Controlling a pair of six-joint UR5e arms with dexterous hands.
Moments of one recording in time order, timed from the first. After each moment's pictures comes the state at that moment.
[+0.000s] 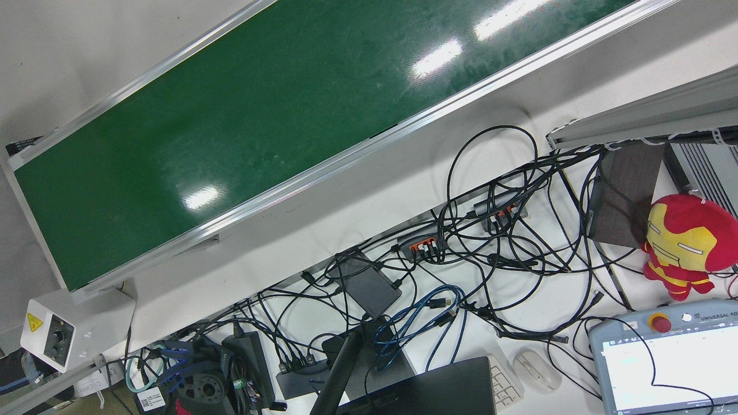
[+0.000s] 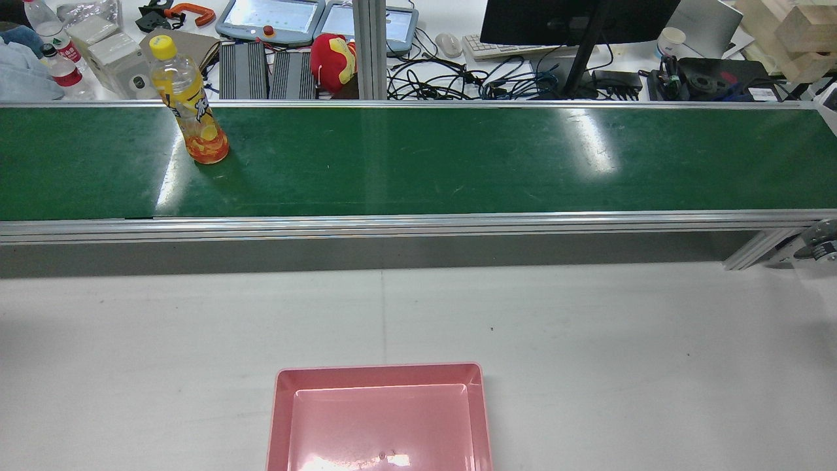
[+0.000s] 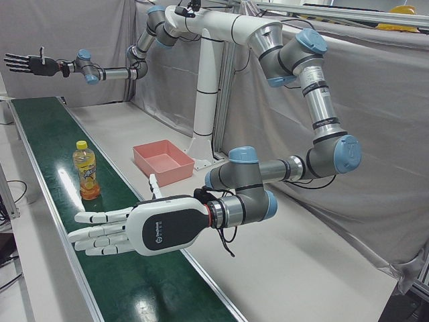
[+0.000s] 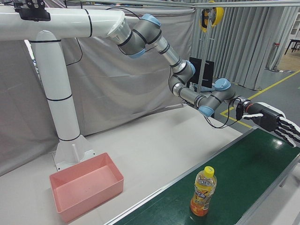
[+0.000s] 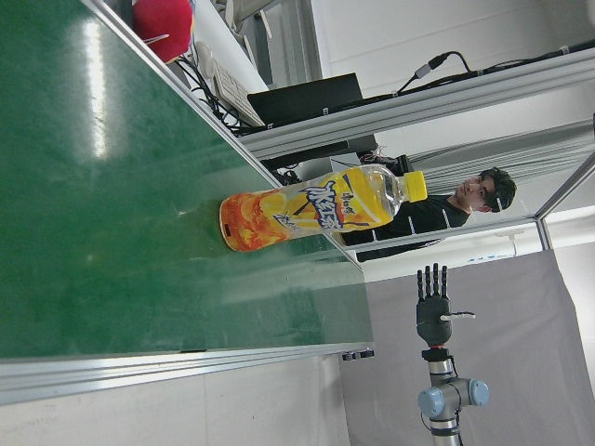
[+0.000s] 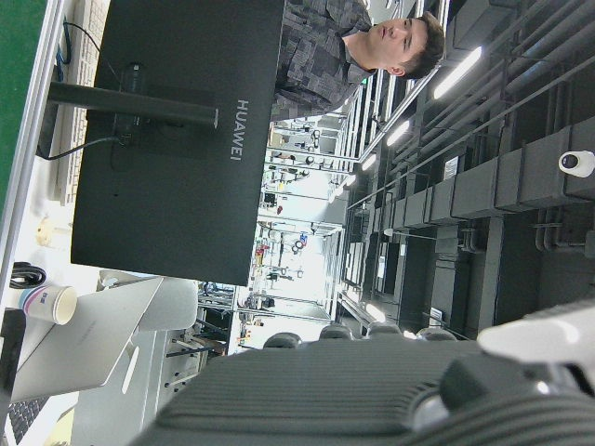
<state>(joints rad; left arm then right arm) -1.48 -1.77 -1.57 -0.03 1.64 0.30 1.55 -1.51 1.57 -3.11 -1.57 -0.11</state>
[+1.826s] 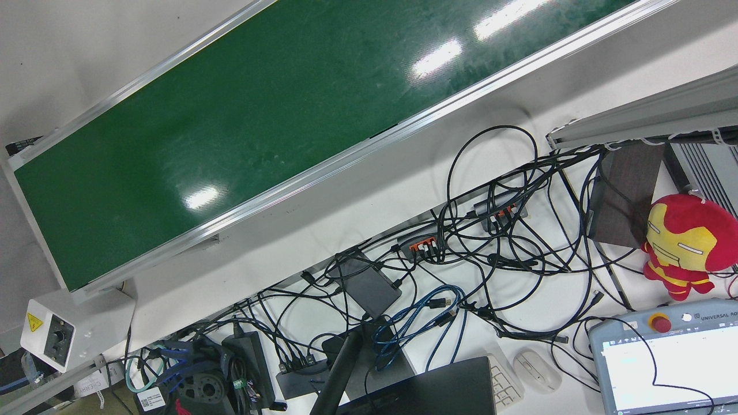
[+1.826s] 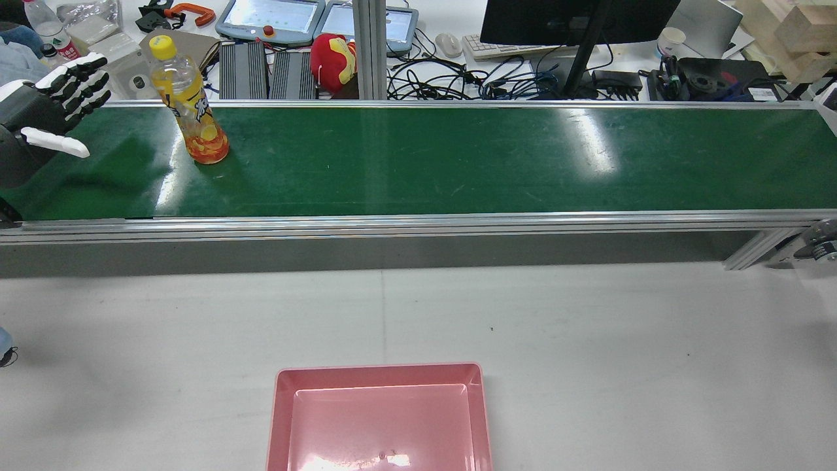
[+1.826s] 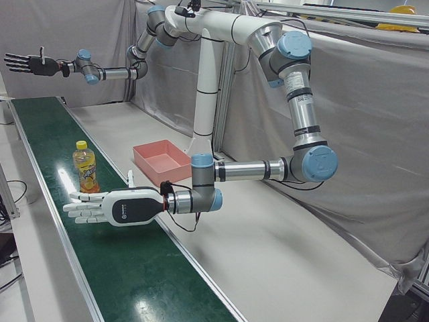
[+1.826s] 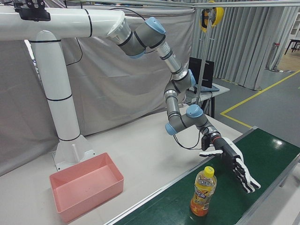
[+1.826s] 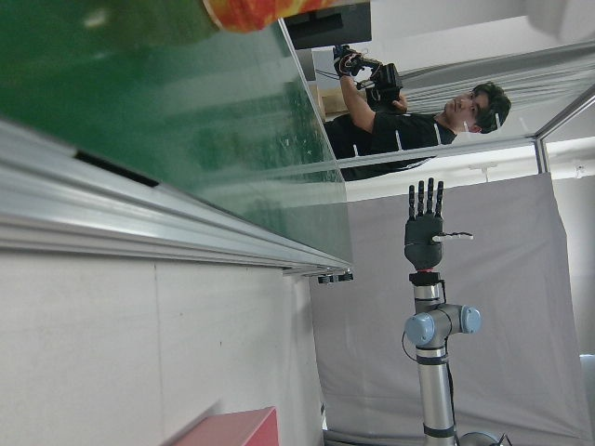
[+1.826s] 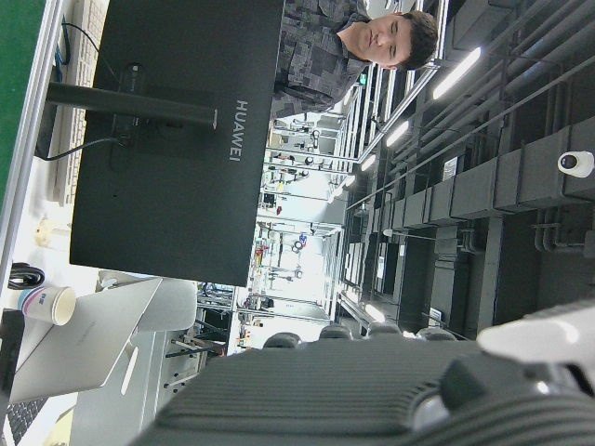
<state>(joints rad) -1.02 -1.79 -1.69 0.01 1.32 0.32 1.55 -1.51 1.57 -3.11 -1.57 -0.11</state>
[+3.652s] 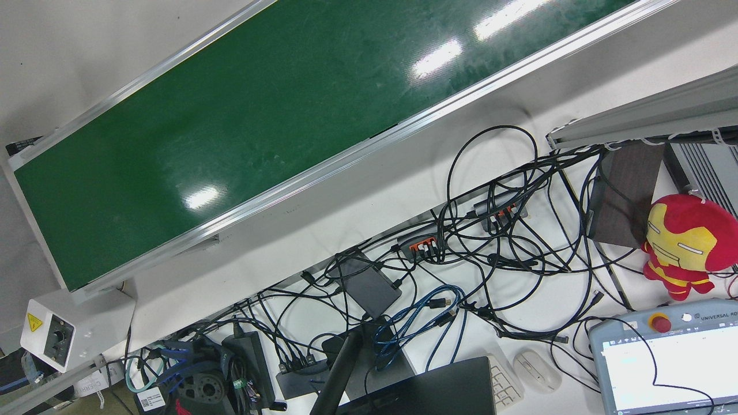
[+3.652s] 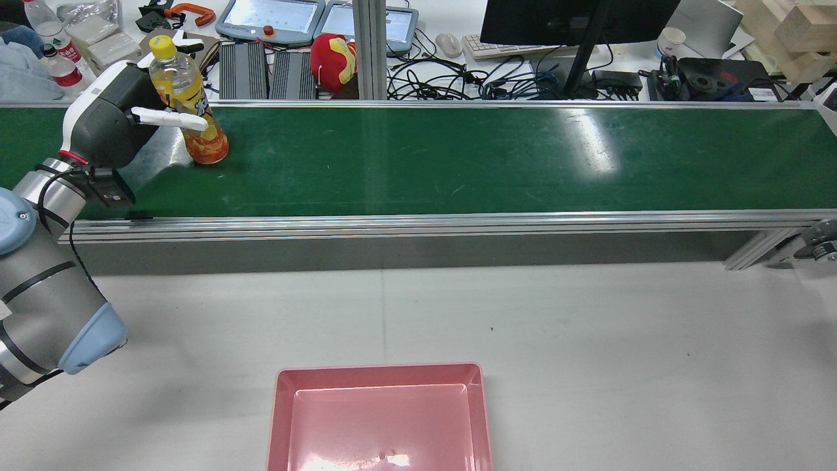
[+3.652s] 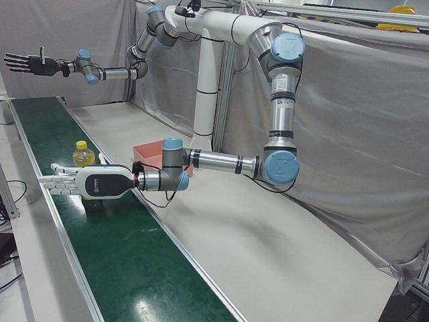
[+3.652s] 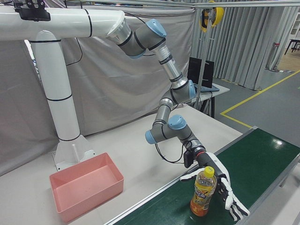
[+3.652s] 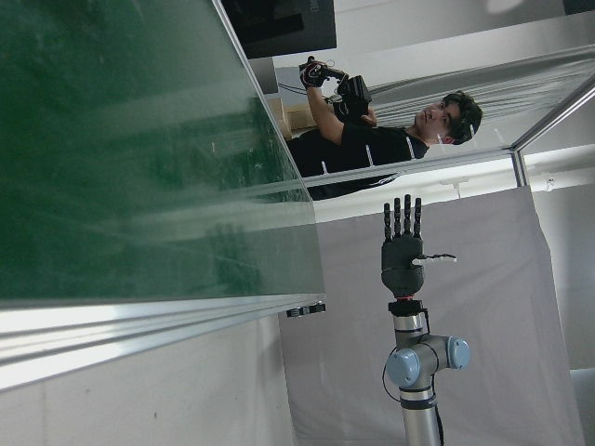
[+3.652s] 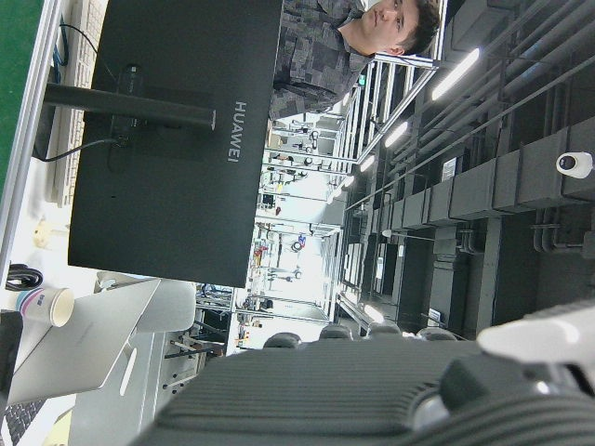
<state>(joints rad) -0.88 -2.02 -1.64 0.14 1.12 0.35 1.55 -1.51 1.57 -3.11 -1.57 -0.11</state>
